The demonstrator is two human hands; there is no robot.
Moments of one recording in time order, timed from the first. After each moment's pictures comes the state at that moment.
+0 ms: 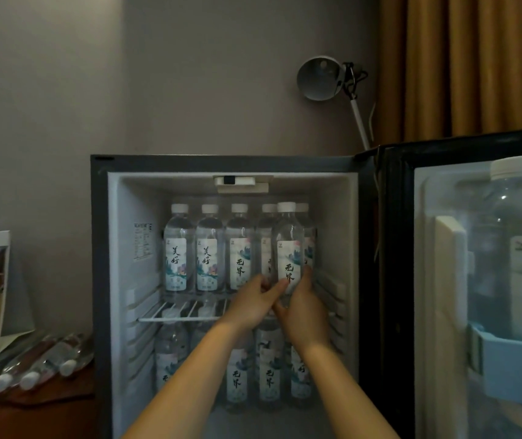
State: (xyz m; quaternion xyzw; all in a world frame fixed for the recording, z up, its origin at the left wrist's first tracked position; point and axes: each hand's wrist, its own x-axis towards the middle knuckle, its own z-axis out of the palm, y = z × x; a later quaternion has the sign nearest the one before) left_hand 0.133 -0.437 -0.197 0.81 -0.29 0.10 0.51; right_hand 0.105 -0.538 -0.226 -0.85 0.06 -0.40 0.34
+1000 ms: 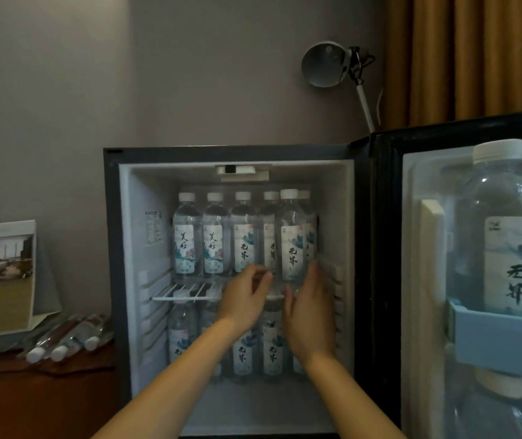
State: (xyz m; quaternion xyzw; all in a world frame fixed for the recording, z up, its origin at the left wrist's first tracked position) left_hand 0.094 -0.418 -0.216 0.80 -0.28 0.24 0.48; right_hand 0.067 -0.530 -0.249 -0.84 0.04 -0.46 0.29
